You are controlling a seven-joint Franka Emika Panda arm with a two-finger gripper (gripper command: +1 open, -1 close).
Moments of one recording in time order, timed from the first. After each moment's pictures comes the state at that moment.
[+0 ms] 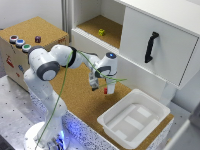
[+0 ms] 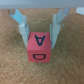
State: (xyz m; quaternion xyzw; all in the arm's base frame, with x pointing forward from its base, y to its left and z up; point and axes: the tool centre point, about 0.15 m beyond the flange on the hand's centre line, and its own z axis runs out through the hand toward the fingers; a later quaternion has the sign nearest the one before) arm 0.386 -0.122 0.249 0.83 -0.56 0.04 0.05
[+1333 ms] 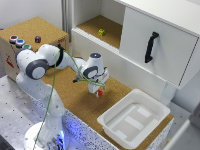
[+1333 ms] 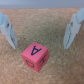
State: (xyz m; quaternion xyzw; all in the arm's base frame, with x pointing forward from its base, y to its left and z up) arm 0.364 -0.093 0.249 0.87 -0.49 0.09 0.03
